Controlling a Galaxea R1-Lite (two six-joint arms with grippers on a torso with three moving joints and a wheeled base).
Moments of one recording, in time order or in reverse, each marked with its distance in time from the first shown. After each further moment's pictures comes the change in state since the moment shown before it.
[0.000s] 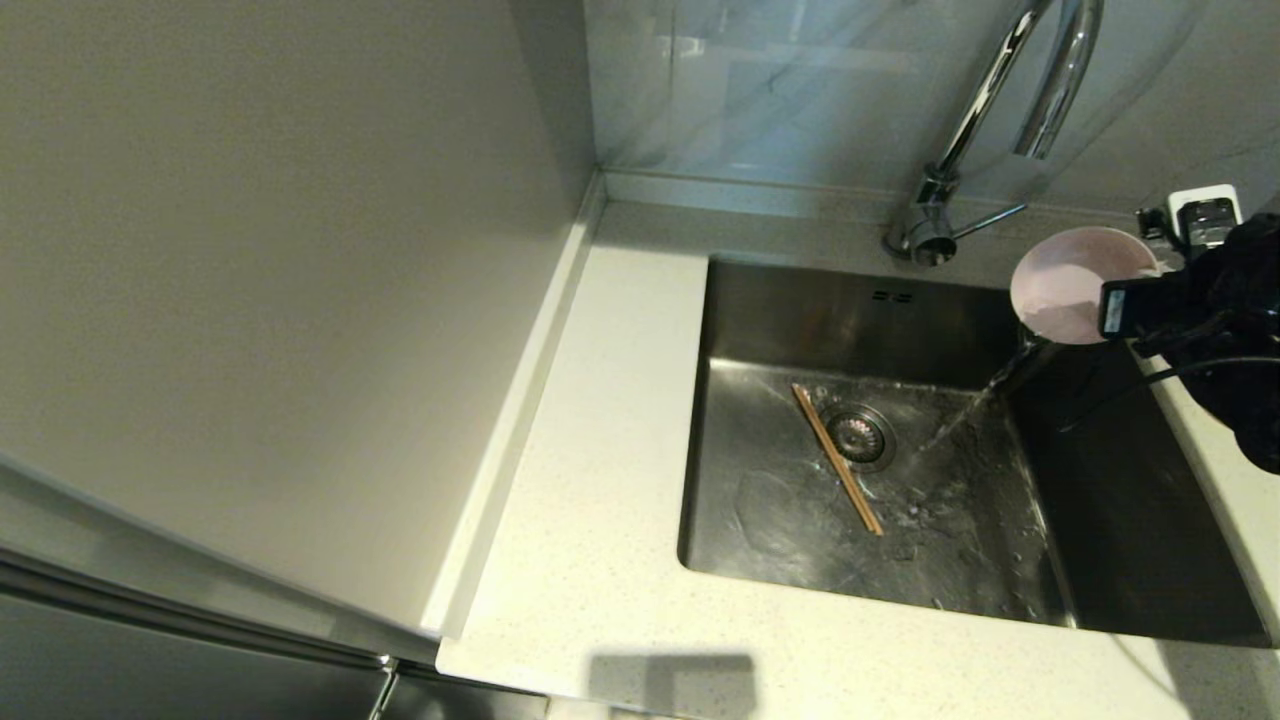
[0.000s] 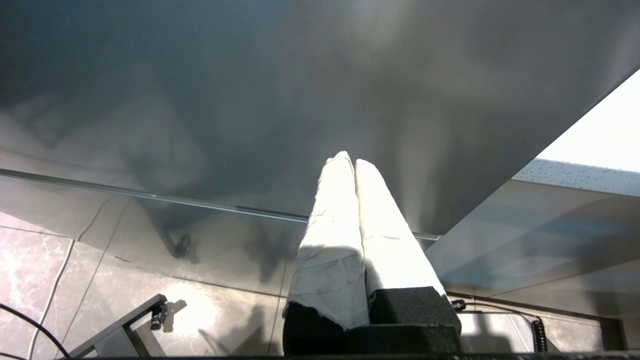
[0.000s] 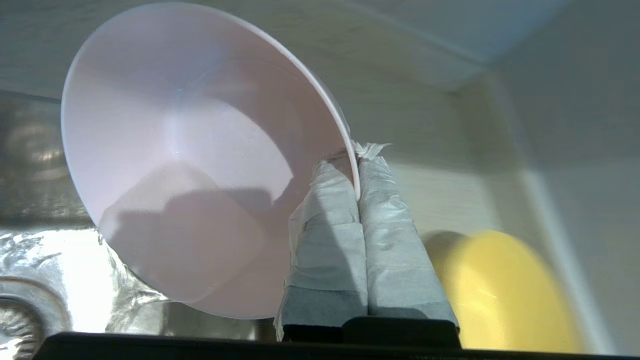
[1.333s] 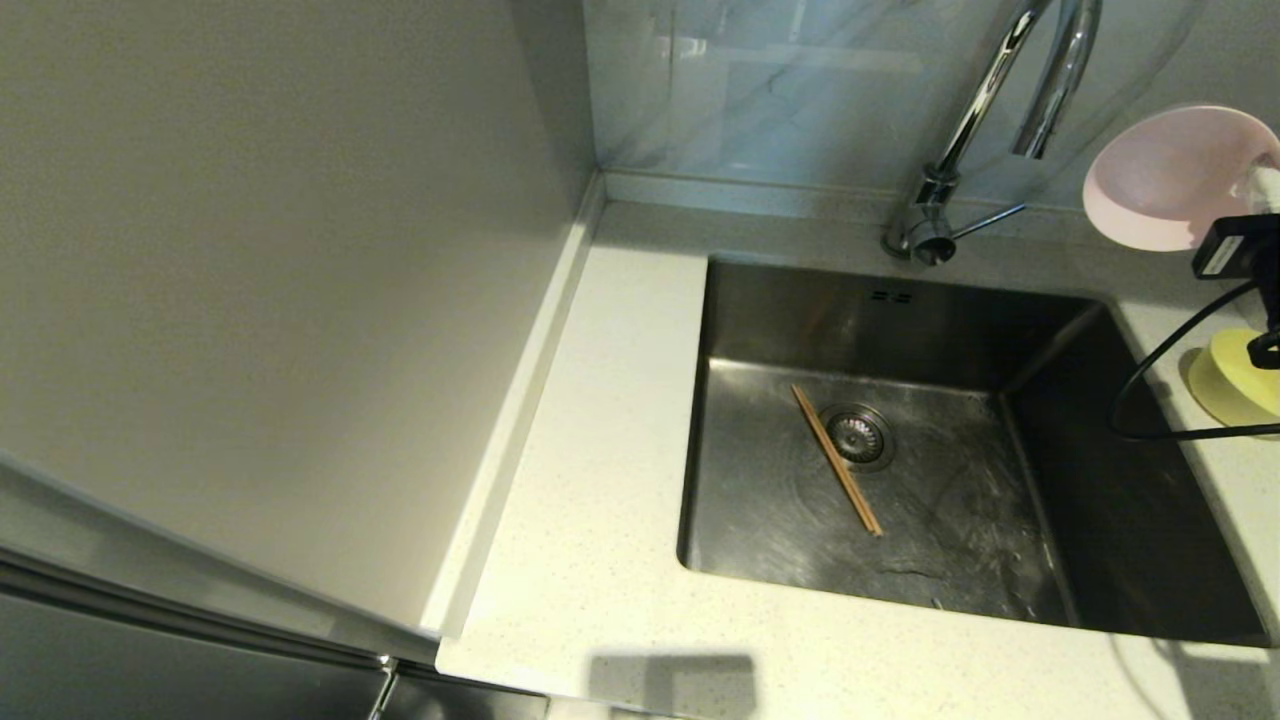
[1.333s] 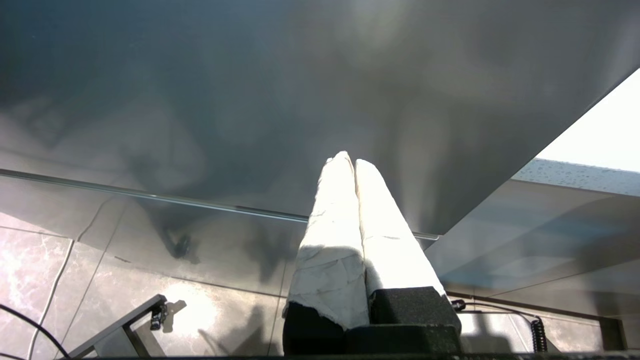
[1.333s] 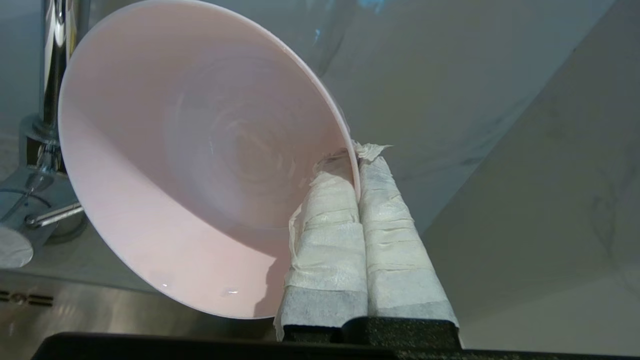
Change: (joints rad) left arm 0.000 0.000 0.000 0.000 0.000 0.000; right arm -0.043 -0.113 0.235 -0.628 0.233 -0.060
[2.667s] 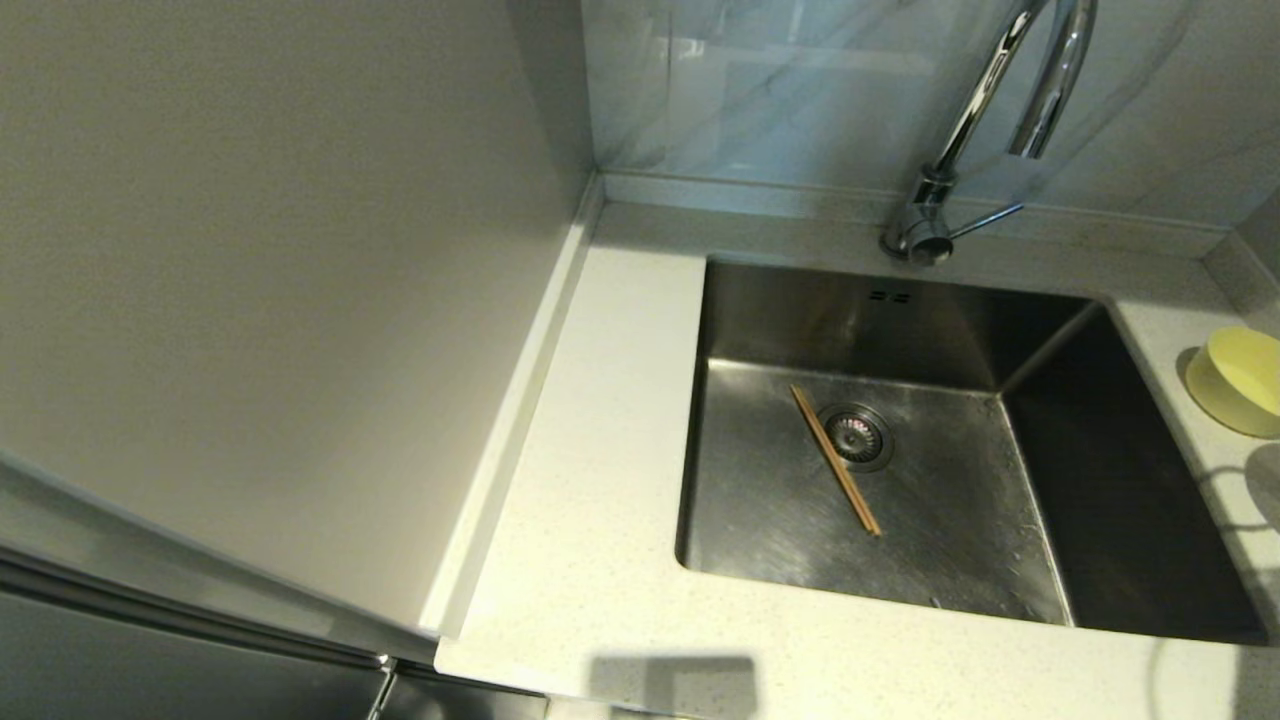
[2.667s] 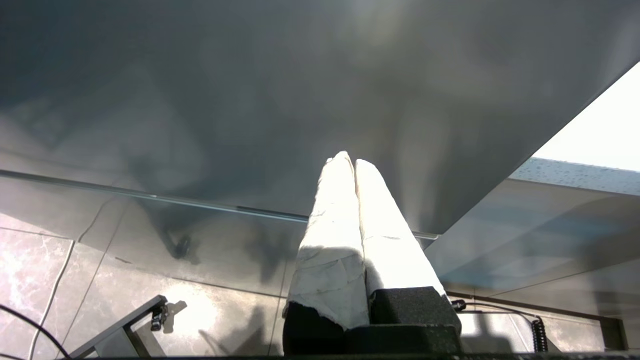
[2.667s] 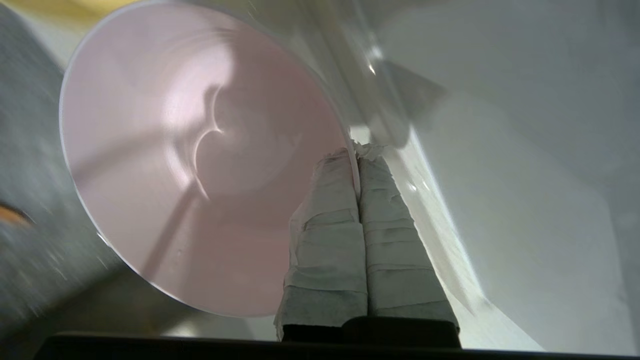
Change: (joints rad) left arm 0.000 0.000 0.000 0.000 0.000 0.000; right arm -0.677 -0.097 -0.672 2.226 0.221 0.292
